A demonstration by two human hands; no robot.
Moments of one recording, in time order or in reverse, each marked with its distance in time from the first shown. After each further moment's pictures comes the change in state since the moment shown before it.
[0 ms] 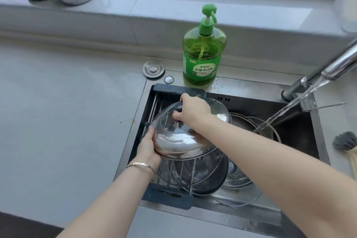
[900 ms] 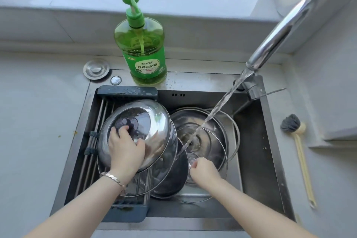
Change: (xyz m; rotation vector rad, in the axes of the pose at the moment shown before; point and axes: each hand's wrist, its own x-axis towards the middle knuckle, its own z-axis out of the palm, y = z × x) left_hand 0.008 -0.055 0.052 1.452 0.183 0.694; right_hand -0.105 0.163 0.096 0.441 -0.322 0.529
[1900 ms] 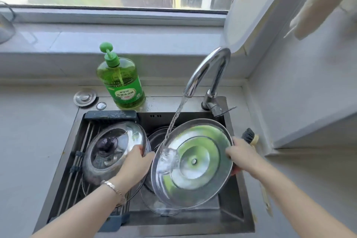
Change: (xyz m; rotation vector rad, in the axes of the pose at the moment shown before) left_hand -0.071 0.092 -0.009 -0.137 -0.353 0.026; right_hand -0.111 0.049 -0.190 0.440 0.176 -0.090
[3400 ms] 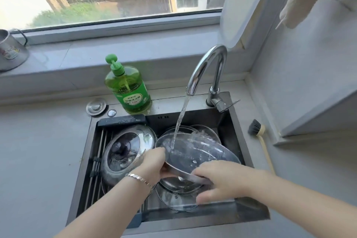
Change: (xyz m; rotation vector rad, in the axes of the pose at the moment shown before) left_hand -0.023 0.041 0.000 -0.598 -0.139 -0.439; right_hand -0.045 -0.008 0.044 -0.913 -0.470 -0.656
